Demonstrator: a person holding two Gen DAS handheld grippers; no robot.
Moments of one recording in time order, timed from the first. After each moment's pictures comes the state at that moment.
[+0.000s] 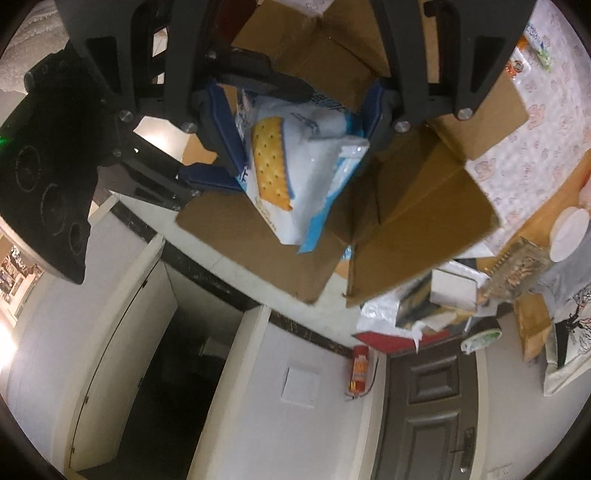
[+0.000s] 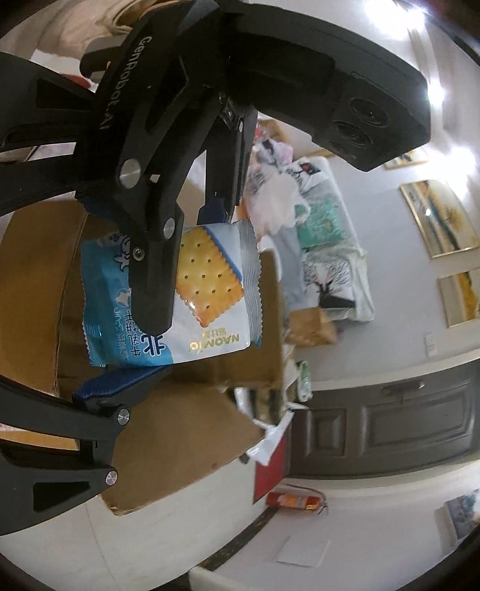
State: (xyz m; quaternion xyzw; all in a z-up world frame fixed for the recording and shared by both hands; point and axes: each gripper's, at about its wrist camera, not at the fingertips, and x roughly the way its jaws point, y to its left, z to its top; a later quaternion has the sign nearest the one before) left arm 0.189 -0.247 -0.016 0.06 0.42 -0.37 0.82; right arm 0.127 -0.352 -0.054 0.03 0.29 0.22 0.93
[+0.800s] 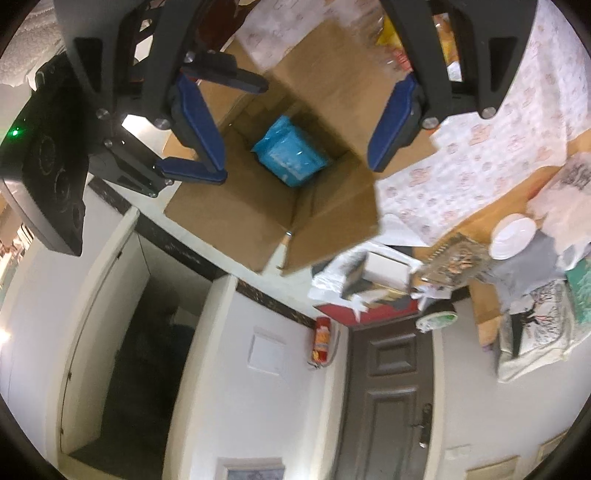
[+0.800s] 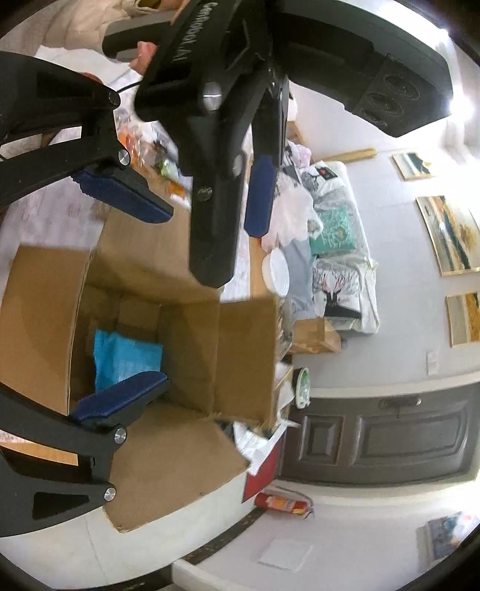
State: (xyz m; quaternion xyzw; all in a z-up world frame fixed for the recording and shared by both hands) left arm 0.149 -0.159 0.028 0.04 0.36 -0.31 0.88; right arm 0.116 -0.294 -0.032 -0.02 0.29 0.23 0.93
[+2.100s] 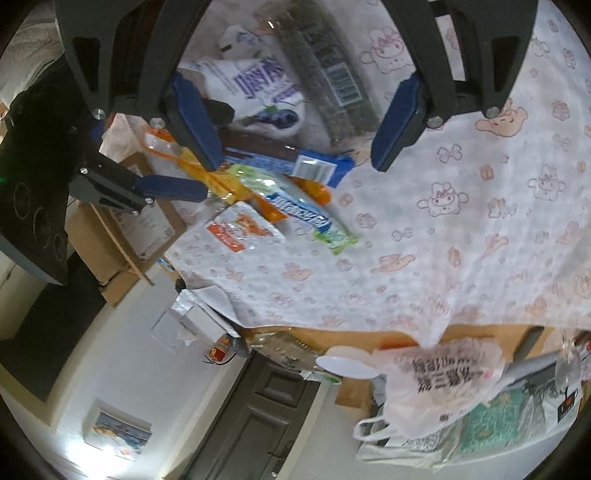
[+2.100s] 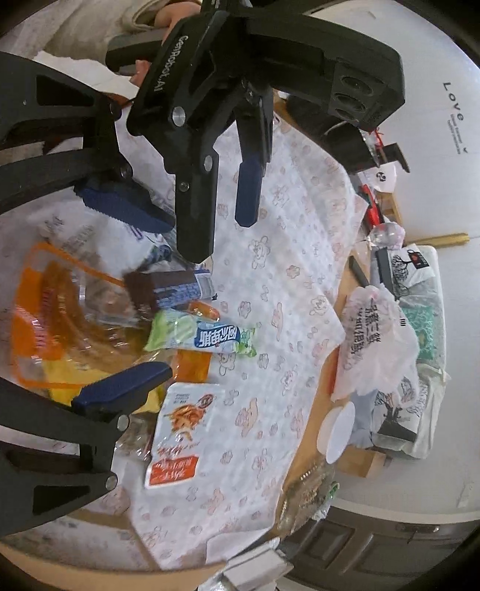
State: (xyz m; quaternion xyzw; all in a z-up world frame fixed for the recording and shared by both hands) left arm 0.138 0.115 -0.116 -0.12 0.43 -0.18 0.88; right arm 0.161 -0.033 -0.115 -0.13 0.40 0.36 0.83
